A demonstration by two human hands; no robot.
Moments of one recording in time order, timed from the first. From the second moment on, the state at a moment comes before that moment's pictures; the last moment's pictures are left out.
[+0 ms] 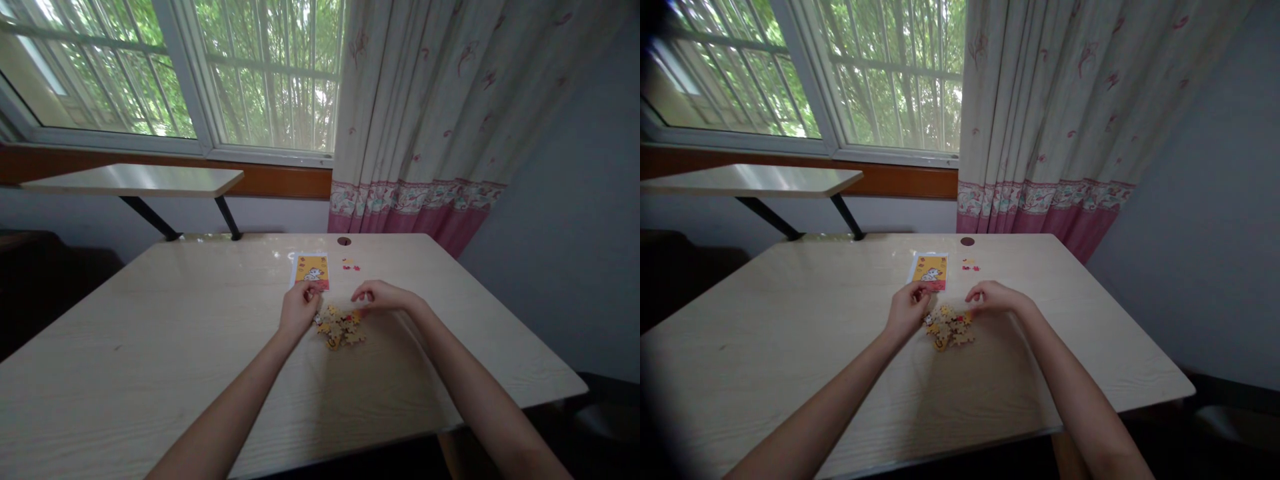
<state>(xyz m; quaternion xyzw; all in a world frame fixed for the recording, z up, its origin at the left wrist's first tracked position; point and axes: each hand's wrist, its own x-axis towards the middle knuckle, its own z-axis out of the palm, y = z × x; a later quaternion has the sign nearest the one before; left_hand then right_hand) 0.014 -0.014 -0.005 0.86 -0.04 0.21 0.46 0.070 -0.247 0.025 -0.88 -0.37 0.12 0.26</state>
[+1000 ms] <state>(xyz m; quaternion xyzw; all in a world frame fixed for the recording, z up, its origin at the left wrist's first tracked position) 0.008 -0.019 -0.001 0.87 -0.12 0.20 0.44 0.051 -0.221 0.023 -0.84 -0.34 0.08 0.41</state>
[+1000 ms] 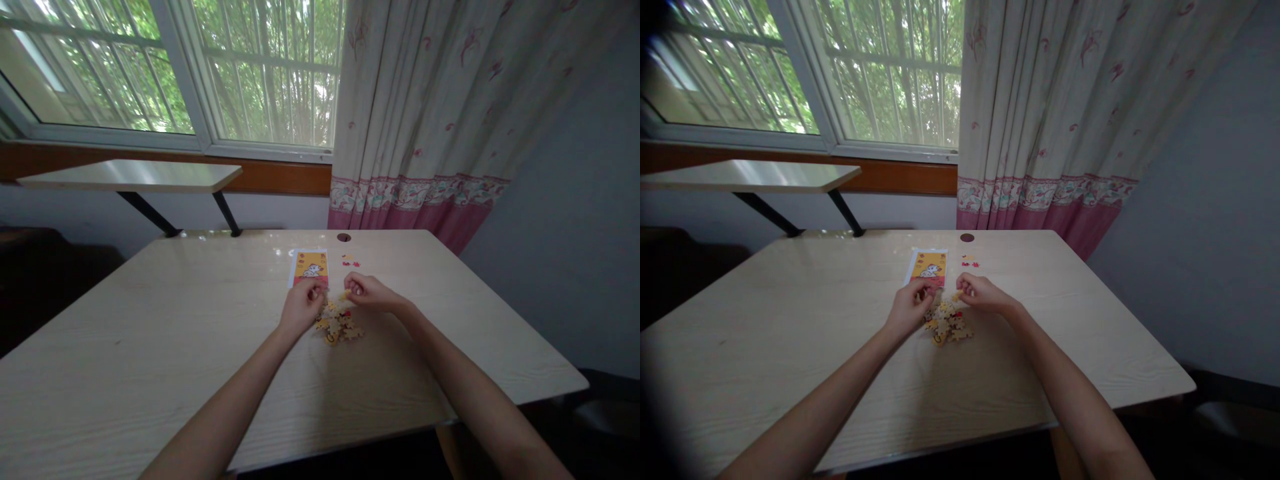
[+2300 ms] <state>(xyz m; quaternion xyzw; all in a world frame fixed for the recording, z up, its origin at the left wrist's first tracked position) 0.014 -0.024 -0.005 0.63 -0.09 -0.03 0.77 0.048 -0.199 0.011 -0.65 -0.27 0.19 0.68</state>
